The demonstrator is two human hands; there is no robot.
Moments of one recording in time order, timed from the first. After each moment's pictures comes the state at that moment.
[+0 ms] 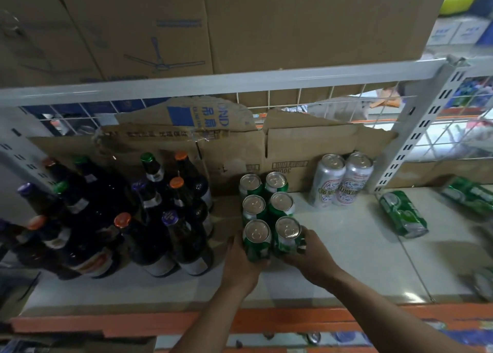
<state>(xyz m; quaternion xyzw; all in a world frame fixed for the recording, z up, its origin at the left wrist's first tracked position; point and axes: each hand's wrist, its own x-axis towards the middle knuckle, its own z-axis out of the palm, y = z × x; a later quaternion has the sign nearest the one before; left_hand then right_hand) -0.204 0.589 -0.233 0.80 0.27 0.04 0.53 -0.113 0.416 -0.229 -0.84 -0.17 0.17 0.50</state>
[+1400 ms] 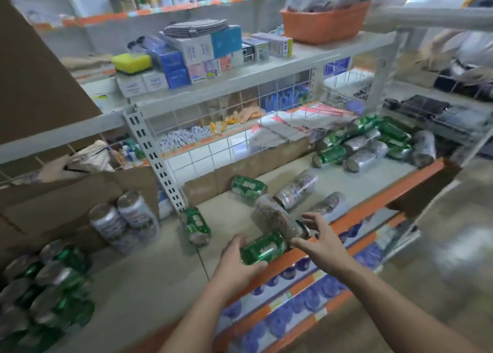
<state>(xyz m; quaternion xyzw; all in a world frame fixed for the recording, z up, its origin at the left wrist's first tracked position) -0.093 0.164 -0.184 0.90 0.01 -0.15 0.42 -0.102 -0.071 -0.160 -0.84 0.05 0.05 0.54</state>
